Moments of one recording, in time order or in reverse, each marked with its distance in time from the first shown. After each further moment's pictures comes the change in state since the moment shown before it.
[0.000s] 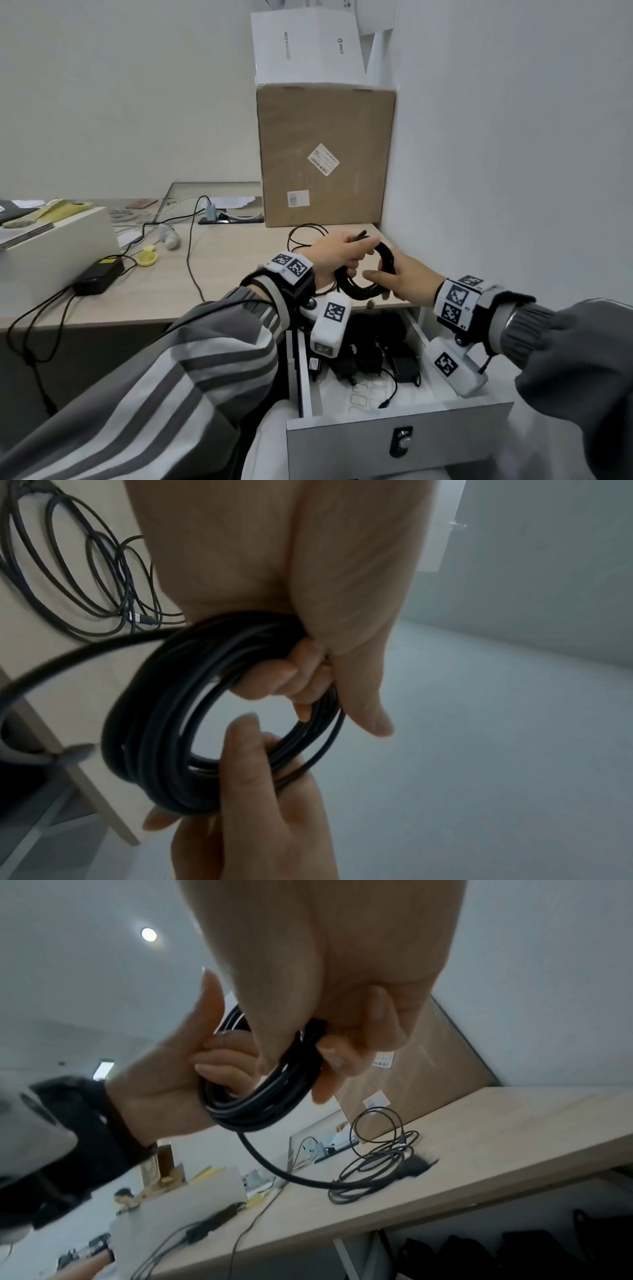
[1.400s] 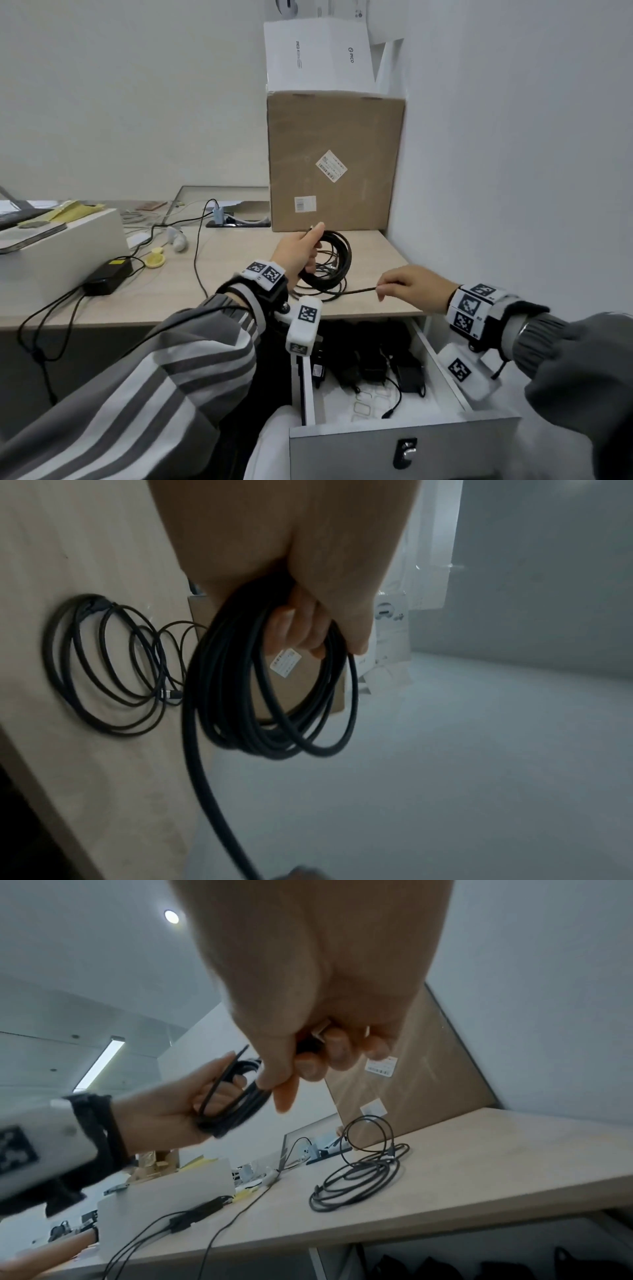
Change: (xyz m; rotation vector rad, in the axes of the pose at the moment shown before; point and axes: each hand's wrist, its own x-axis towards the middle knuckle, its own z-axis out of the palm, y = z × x) left_hand -0.006 -0.010 -0.054 -0.103 0.473 0.018; right_hand -0.003 0.002 -0.013 -0.259 -0.165 -0.159
